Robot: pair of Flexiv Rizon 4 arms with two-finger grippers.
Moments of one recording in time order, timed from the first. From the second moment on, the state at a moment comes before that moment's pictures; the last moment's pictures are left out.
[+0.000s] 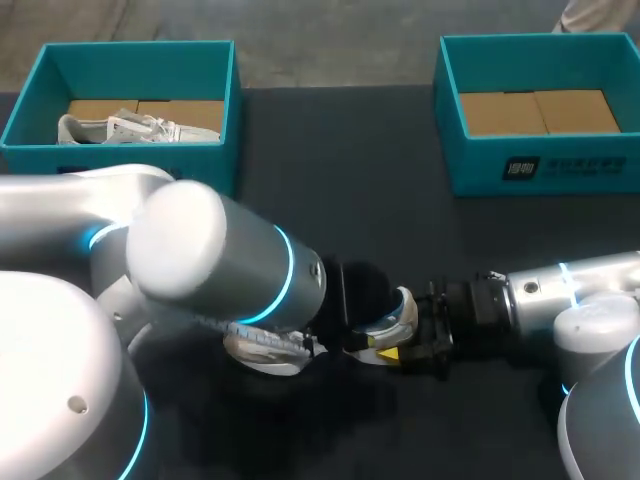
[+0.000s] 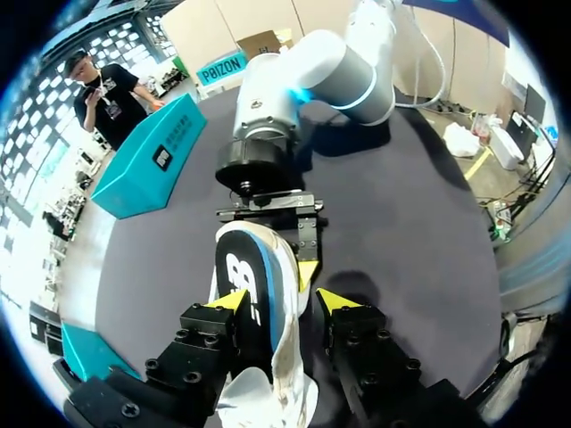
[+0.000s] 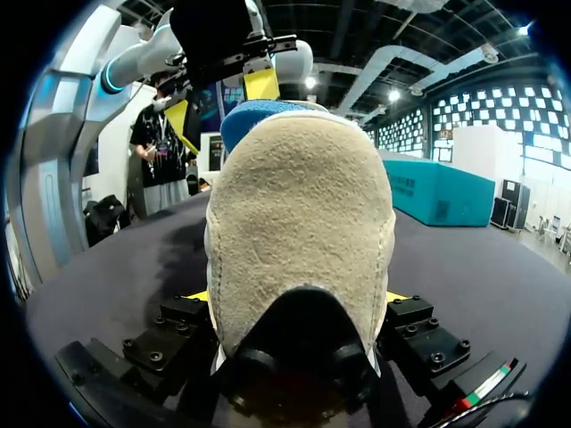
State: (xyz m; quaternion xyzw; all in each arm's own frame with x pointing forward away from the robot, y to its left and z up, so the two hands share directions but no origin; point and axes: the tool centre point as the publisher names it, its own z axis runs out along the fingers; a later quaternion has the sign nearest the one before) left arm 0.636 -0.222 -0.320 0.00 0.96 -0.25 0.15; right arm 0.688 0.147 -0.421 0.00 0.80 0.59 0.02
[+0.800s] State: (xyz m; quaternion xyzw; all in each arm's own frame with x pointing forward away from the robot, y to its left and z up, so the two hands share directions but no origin) left arm 0.653 -0.240 -0.331 -0.08 0.93 -0.25 0.26; right arm 0.688 0.147 -0.421 0.00 0.80 0.59 0.02
